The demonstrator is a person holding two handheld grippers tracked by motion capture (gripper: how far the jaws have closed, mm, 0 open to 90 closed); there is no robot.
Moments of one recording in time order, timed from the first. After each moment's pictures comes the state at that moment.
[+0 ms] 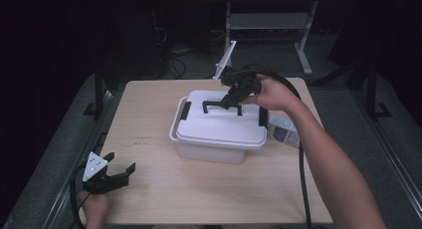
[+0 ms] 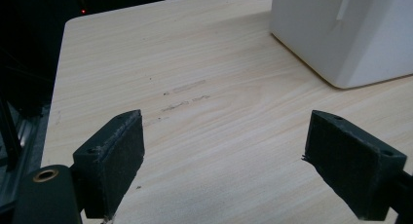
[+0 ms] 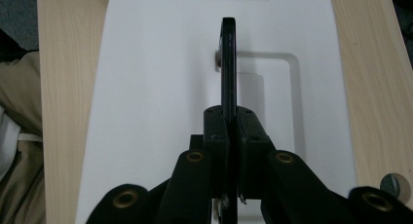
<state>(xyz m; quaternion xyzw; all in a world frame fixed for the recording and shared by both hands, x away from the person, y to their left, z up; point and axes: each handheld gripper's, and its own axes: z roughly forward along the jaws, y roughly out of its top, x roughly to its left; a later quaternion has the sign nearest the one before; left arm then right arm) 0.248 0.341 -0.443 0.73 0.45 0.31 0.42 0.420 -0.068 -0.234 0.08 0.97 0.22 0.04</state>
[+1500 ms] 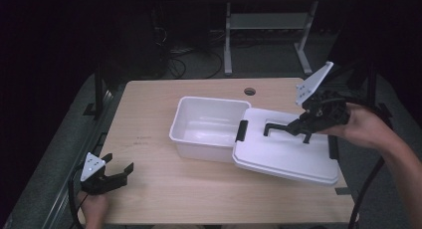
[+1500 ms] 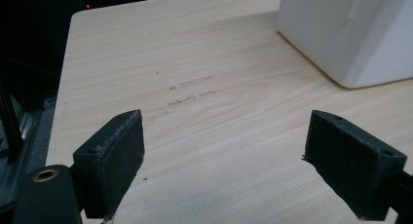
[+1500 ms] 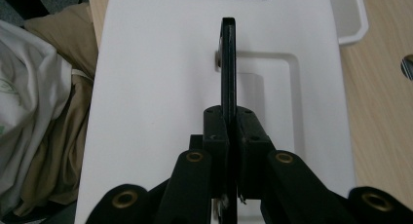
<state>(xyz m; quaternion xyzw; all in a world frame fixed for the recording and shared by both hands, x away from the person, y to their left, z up) 0.247 0.345 -0.445 0.72 0.46 0.31 0.42 0.324 -0.224 -0.227 0.14 0.96 0.24 0.04</state>
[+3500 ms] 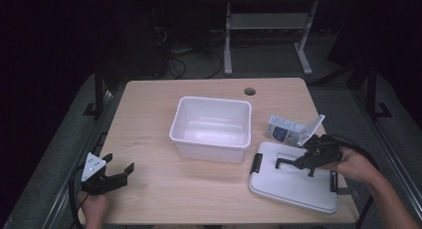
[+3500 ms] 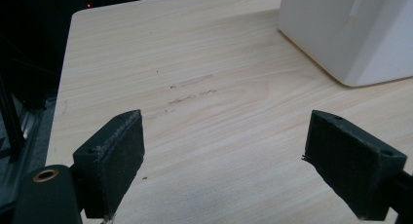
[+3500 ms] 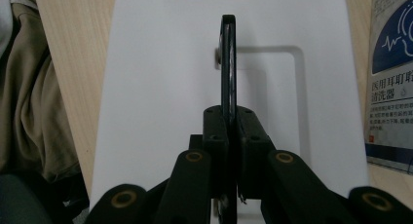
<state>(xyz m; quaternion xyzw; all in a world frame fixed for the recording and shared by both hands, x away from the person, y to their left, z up) 0.247 0.345 -0.446 0.72 0.46 0.31 0.42 0.326 -0.269 -0.382 0.18 0.96 0.20 -0.02</state>
